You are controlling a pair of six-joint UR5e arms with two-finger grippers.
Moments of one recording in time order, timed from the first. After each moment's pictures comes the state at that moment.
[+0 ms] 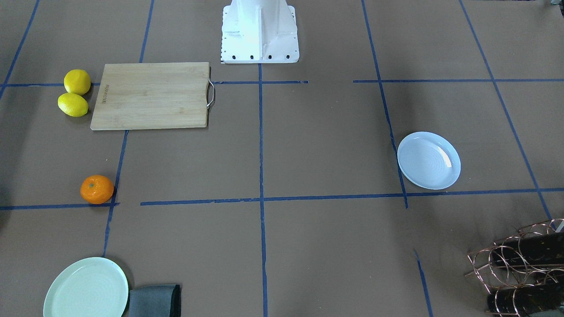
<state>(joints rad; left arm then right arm) -1.63 -1.57 -1.64 -1.53 -2.39 0.21 1.62 -1.66 1.72 -1.77 2.40 -0.15</state>
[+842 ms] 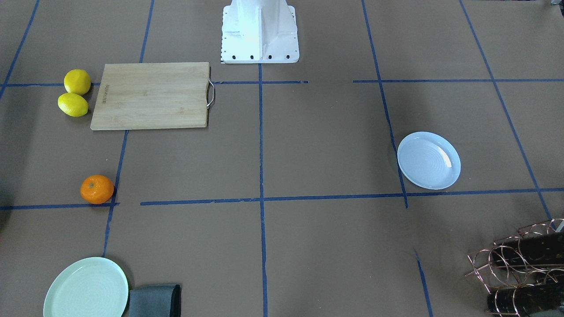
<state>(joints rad) -1.49 -1.66 -1.64 -1.79 -2.41 0.11 1.61 -1.52 1.71 -1.72 2.42 -0.06</state>
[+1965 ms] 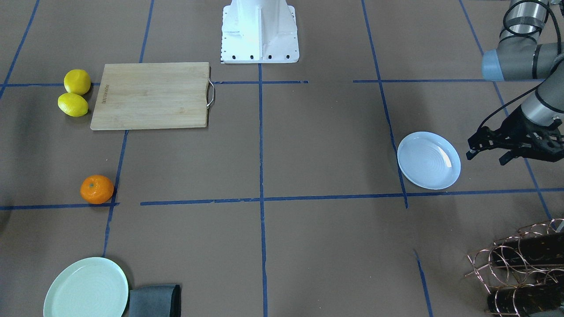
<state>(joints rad) -1.04 -1.66 -1.52 -2.29 -2.15 -0.73 1.42 -1.47 1.71 -1.43 2.48 0.35</state>
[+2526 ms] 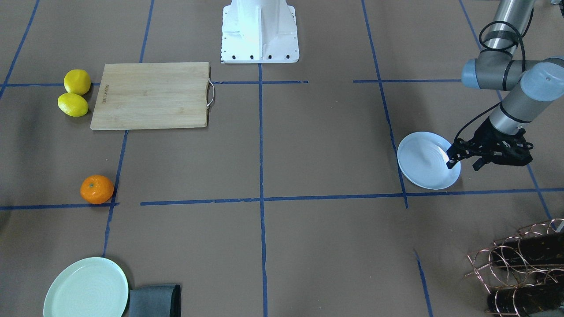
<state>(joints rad) -0.97 -1.66 -1.46 -2.38 -2.09 -0.85 1.42 -1.47 1.71 -1.42 2.48 0.37</state>
